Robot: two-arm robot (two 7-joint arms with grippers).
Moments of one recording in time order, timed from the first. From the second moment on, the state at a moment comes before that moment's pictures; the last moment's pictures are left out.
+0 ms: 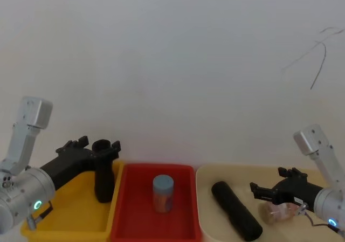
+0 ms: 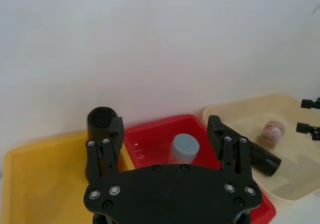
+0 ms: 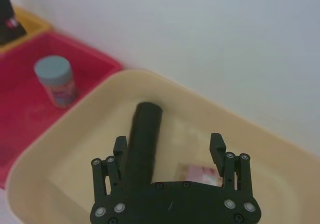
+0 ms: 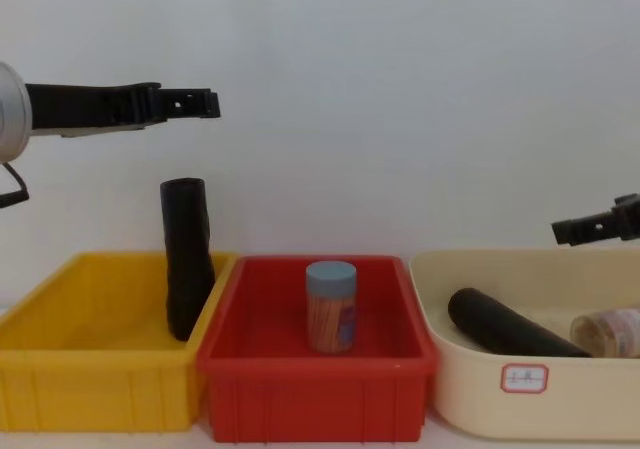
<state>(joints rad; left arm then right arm) -0.39 0.43 0.31 -1.63 -0.69 0.36 -0.15 0.50 0.52 -0.39 -1.42 0.35 0.48 0.33</state>
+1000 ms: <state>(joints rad) -0.42 0.47 0.41 -1.59 -0.73 0.33 -0.38 0.21 0.43 -0.28 -1.71 0.45 0.13 0.31</state>
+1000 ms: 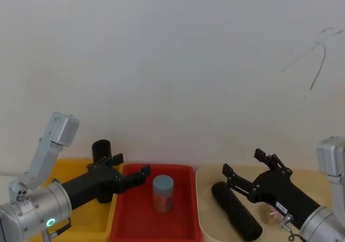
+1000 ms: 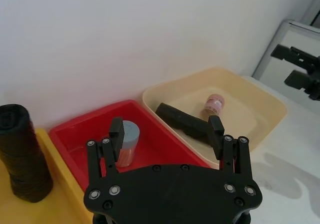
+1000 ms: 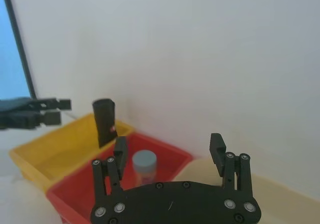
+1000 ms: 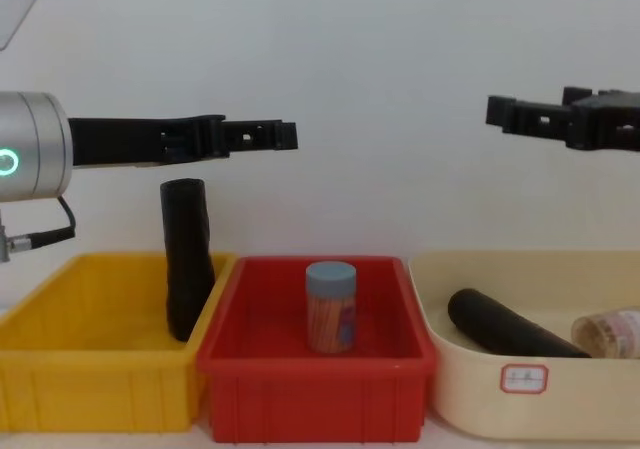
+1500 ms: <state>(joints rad) -0.42 0.48 0.42 -1.59 -0.73 0.32 -0.40 0.16 0.40 -0.27 -1.76 0.46 0.07 0.31</state>
